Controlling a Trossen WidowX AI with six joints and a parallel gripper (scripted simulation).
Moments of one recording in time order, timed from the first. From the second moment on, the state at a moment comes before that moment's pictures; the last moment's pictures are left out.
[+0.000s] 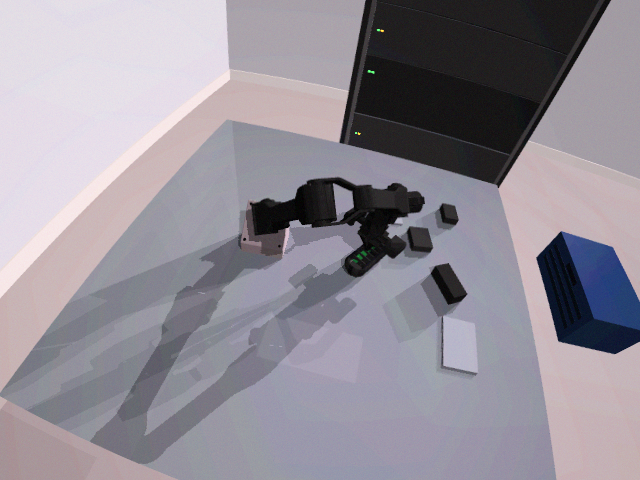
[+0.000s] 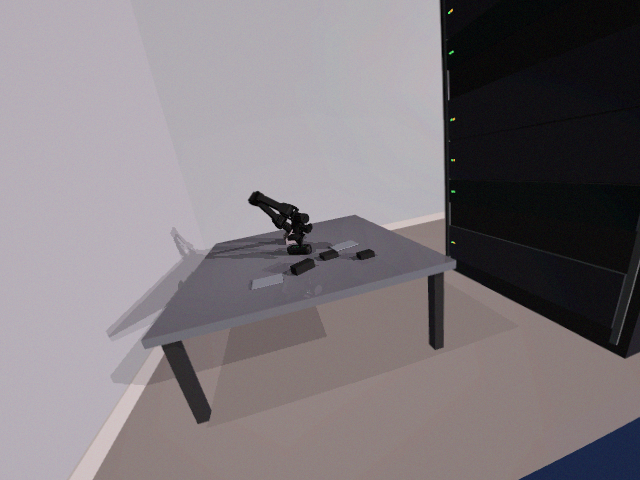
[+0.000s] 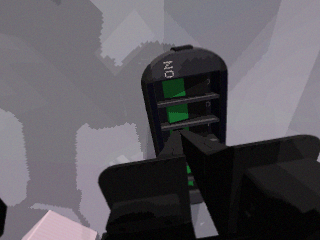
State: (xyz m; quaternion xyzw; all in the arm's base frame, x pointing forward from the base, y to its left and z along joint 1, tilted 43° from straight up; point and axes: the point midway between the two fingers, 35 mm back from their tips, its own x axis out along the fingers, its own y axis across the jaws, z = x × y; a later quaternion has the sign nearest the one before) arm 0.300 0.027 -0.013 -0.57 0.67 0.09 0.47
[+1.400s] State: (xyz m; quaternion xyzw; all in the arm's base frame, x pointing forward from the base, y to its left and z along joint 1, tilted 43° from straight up) arm 0.298 0.049 0.029 -0.57 0.67 0.09 0.47
